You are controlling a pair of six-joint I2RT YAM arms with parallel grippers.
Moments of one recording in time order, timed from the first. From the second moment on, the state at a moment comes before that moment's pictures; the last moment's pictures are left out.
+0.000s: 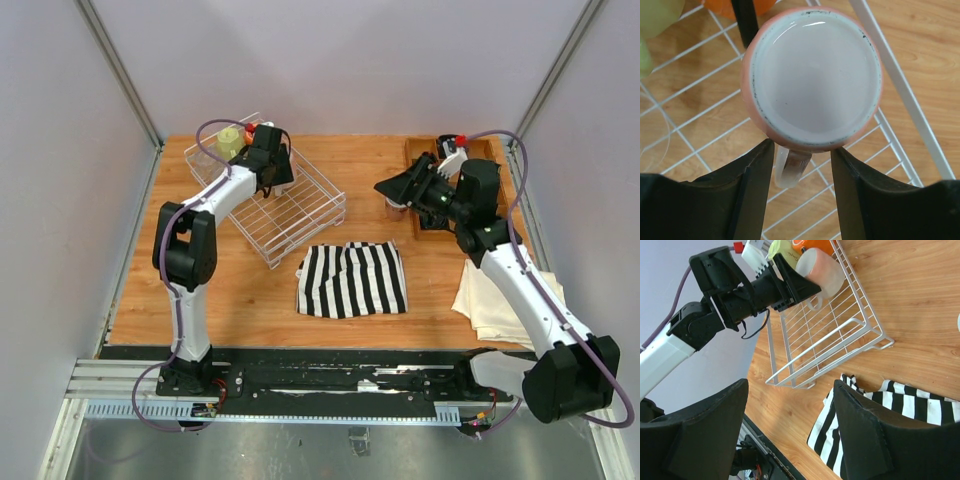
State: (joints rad) left arm -0.32 2.02 1.63 -0.35 -0.21 -0.45; right arm 0.25 1.18 1.00 -0.06 -0.47 0.75
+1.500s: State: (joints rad) left arm -0.24 2.10 1.70 -0.33 -0.09 -0.56; right arm 0.28 1.40 1.16 -0.07 -0.50 0.70
